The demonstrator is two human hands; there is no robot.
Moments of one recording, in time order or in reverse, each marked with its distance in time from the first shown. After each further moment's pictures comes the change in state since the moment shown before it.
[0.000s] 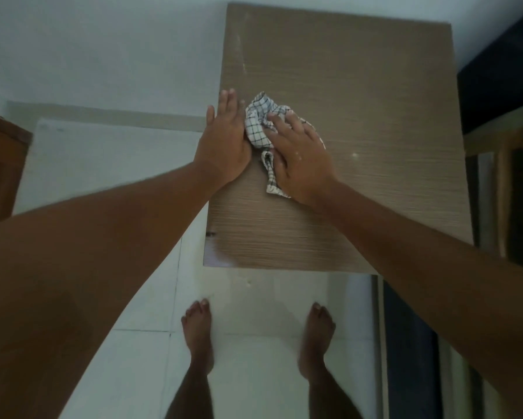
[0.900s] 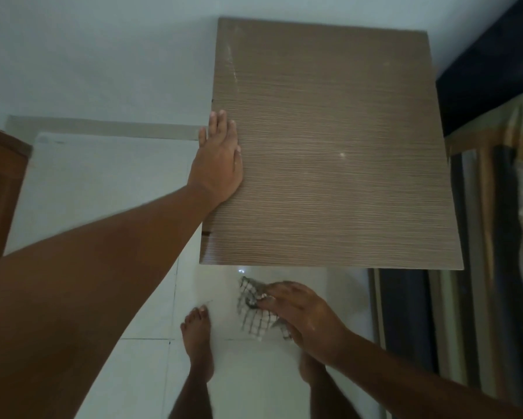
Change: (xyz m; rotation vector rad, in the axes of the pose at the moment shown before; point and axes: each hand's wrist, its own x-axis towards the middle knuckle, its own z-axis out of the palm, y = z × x) left_hand -0.033 0.007 0.008 -0.061 0.051 -0.020; right_hand -0.230 -0.060 0.048 0.416 0.021 -0.217
